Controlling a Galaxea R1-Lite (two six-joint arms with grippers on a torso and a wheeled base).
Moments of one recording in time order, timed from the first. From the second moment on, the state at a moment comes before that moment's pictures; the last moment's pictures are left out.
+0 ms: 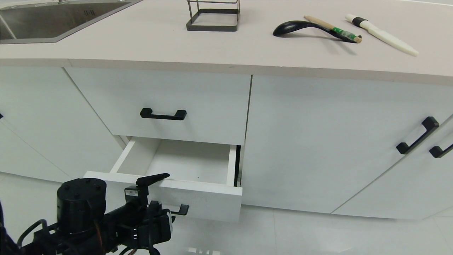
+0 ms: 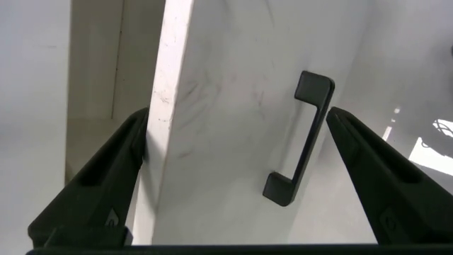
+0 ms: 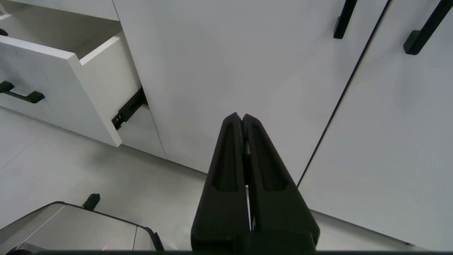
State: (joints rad) left arm -0.48 1.75 -0.09 -1.23 -0.10 1.19; right arm 0.00 0.00 0.00 -0.06 0.28 -0.05
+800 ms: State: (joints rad) left arm -0.52 1.67 -0.01 -1.23 -0.12 1.18; right arm 0.00 0.00 0.00 -0.06 0.28 -0.05
